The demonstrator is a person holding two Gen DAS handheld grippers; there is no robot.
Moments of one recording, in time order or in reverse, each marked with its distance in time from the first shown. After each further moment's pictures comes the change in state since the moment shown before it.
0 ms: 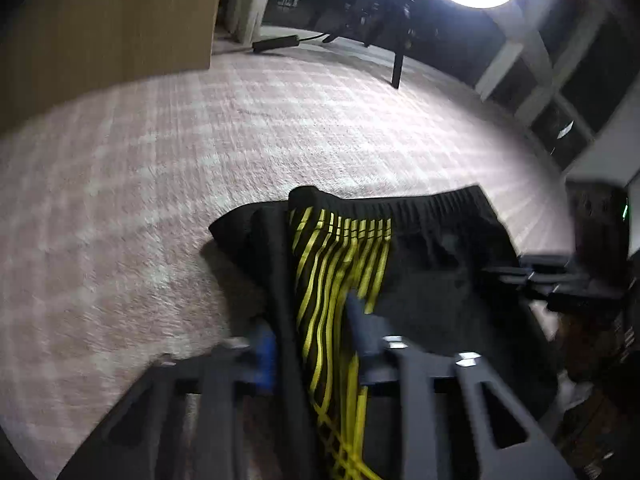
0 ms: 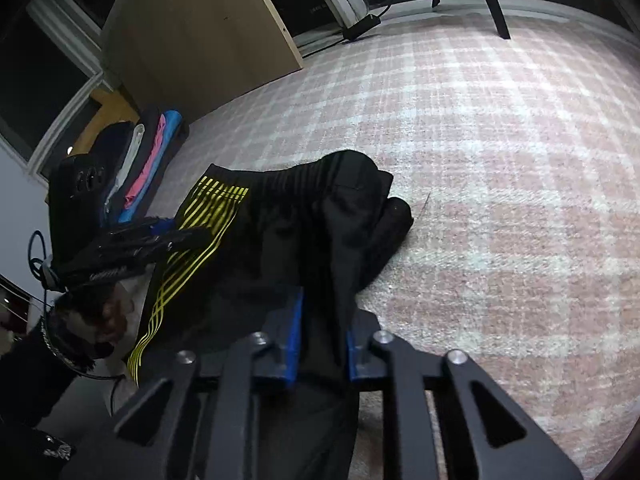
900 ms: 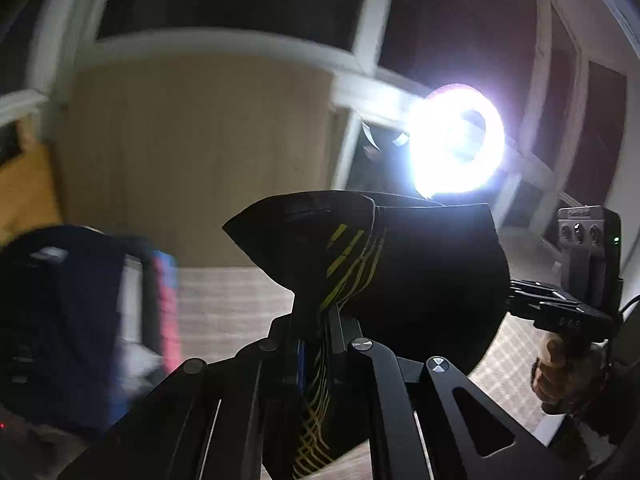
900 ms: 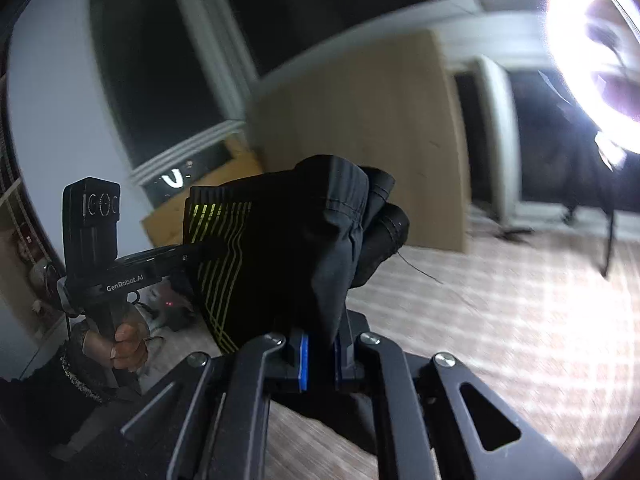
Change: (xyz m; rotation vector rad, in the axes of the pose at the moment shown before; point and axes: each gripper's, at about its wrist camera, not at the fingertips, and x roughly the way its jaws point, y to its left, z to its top) left arm -0.293 0.017 -0.019 0.013 -0.538 0.213; right arm -0.077 0.245 0.080 -0.386 -0.344 0.189
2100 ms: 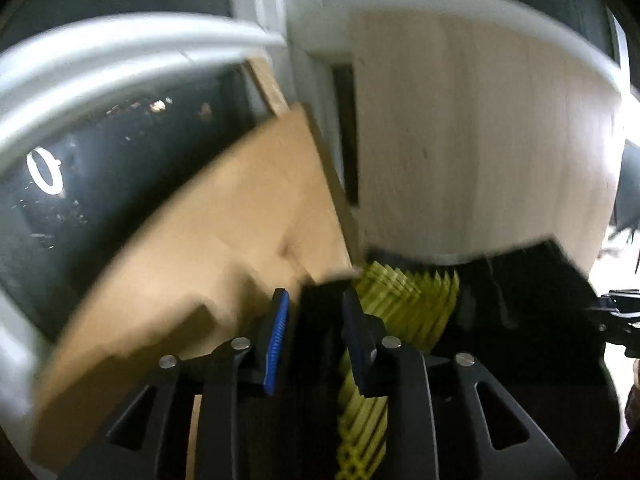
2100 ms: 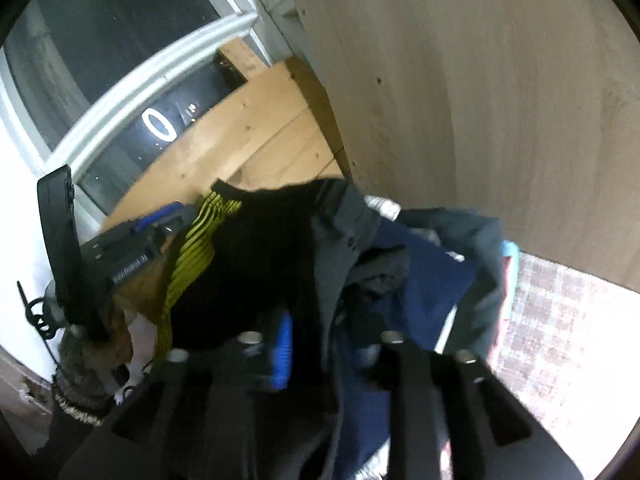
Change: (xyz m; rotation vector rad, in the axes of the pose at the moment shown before) left arm 0.016 0.359 0.061 -0.043 0.076 0.597; right arm 0.347 0.114 0.089 0.103 0.268 0.036
